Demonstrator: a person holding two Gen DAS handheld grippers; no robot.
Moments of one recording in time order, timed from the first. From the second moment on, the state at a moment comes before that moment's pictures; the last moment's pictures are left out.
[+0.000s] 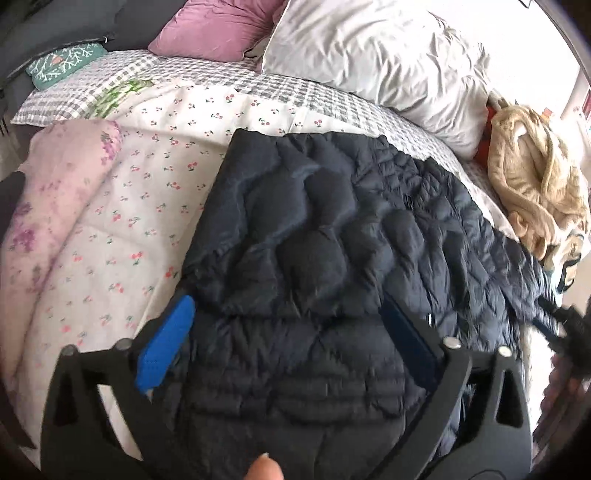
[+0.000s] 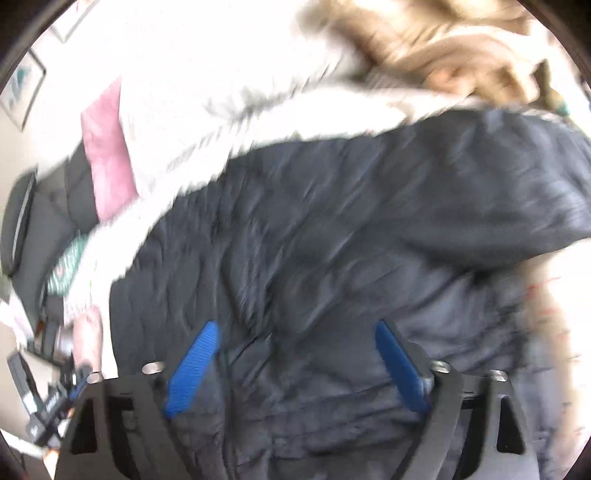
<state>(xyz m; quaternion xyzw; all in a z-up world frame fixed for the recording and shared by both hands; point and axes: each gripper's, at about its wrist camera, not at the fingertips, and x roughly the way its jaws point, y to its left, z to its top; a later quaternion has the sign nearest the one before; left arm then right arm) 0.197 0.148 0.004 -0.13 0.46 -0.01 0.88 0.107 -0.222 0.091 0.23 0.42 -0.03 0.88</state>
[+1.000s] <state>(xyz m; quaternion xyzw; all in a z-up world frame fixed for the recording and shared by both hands) 0.183 0.158 -0.016 -0.18 0.46 -0.01 0.87 0.028 -0.544 0.050 0.39 0.34 -0.28 0.81</state>
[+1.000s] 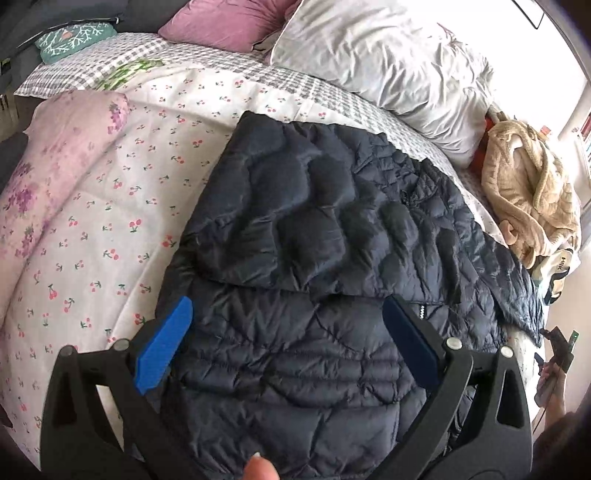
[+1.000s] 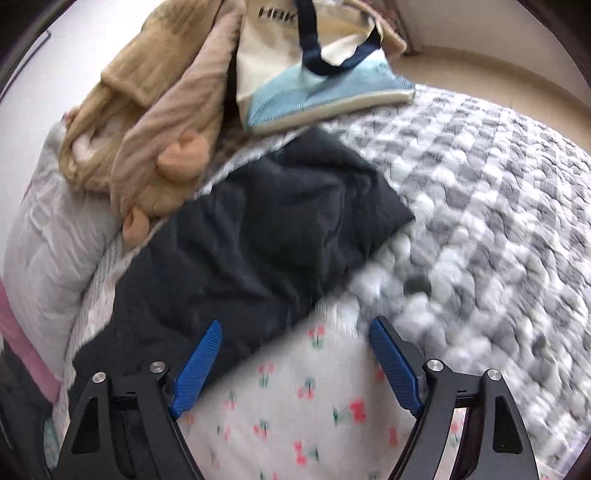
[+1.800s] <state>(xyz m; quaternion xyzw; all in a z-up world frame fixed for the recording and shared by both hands) 0.173 0.162 -0.010 -0.18 0.46 -0.03 0.87 0.056 -0.423 0.236 0.26 0.22 -0.19 0.92</state>
